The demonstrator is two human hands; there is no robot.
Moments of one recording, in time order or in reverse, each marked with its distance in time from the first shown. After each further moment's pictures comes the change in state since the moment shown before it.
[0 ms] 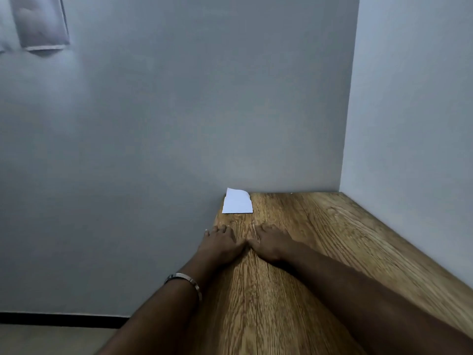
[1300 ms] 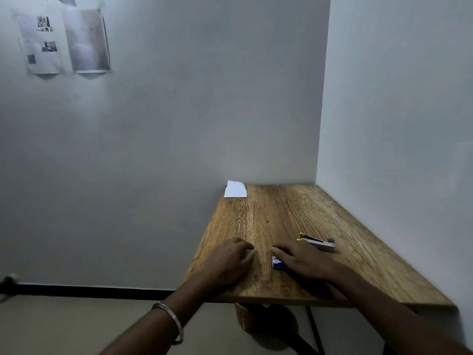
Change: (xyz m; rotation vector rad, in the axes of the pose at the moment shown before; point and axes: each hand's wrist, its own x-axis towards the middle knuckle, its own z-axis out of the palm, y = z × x) left_hand -0.258 0.061 -0.019 -0.200 0.186 0.344; right_hand -0.298 0.017 -0.027 0.317 0.145 -0.237
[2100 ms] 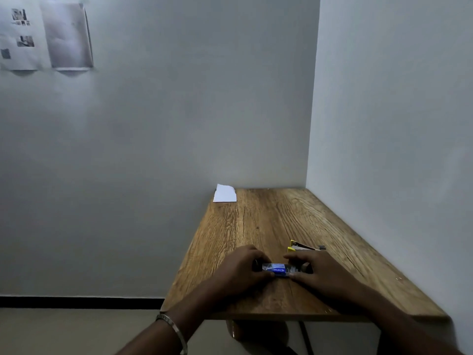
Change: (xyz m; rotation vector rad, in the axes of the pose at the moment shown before) left_hand 0.028 0.031 0.016 -0.212 -0.038 0.203; right_hand -0.034 0.044 -0.017 0.067 0.163 0.015
